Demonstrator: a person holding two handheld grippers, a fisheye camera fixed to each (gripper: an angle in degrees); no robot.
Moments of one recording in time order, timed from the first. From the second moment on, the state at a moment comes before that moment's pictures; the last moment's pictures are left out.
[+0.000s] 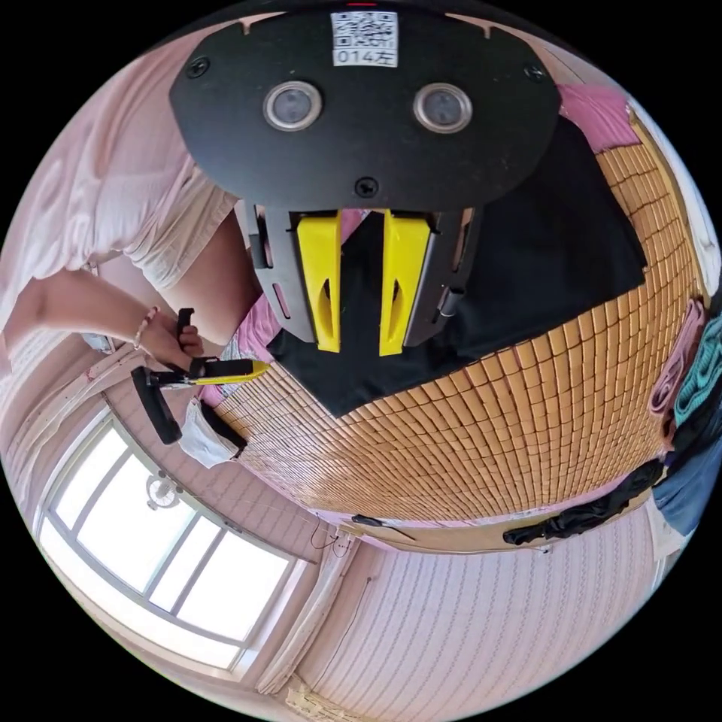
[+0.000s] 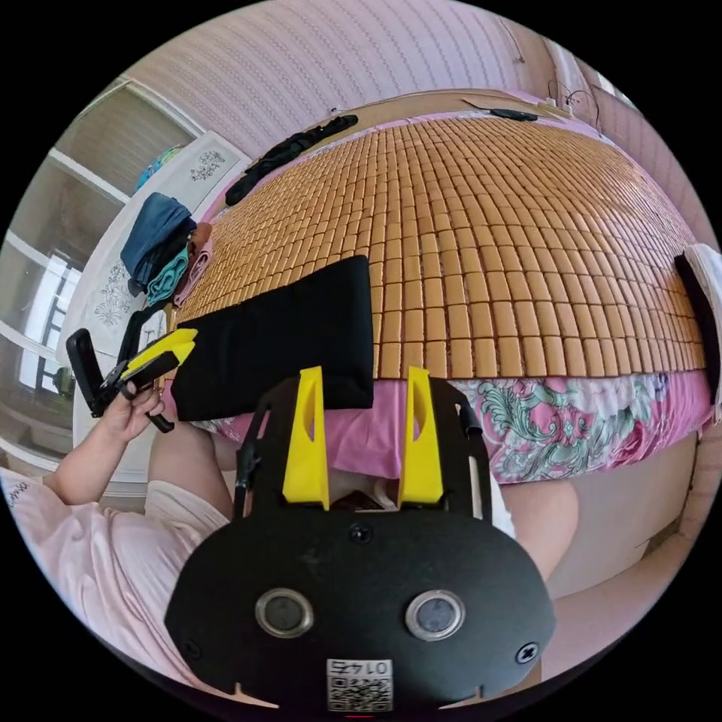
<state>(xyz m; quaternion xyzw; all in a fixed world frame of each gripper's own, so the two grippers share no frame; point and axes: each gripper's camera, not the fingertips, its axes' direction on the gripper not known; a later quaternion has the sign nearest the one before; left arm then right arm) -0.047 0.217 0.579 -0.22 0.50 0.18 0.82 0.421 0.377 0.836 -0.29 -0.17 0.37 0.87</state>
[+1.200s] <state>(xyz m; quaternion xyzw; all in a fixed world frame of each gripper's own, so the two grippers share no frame) 0.175 0.072 0.624 -0.22 0.60 0.28 0.72 0.527 0.294 0.521 -0.06 -0.41 0.34 0.85</state>
